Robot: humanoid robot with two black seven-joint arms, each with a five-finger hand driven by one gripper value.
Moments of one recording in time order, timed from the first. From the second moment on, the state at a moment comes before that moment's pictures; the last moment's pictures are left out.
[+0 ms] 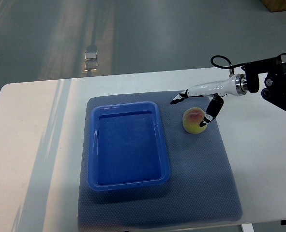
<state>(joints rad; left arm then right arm) -0.04 0.00 -0.04 -0.12 0.01 0.05 0.10 1.07 -0.49 0.24 0.88 -1.54 0.47 0.51</state>
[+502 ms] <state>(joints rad) -0.03 0.00 -0.04 -0.12 0.01 0.05 0.10 1.06 -0.48 0.16 0.84 -1.56 0.40 0.50</state>
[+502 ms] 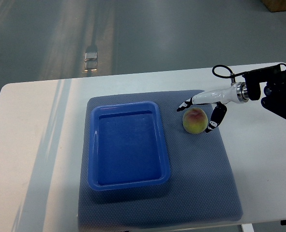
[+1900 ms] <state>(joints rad) -0.04 0.00 -0.04 -0.12 0.01 0.05 0.10 1.17 -0.08 0.16 0.65 -1.43 0.28 0.49</state>
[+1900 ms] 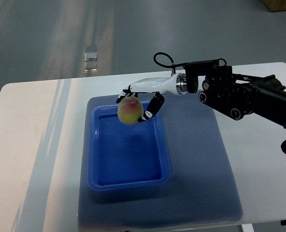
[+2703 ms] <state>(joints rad) -0.03 0.00 -0.04 -0.12 0.01 0.05 0.10 1.15 0.00 0.10 0.56 -1.46 0.28 0.49</state>
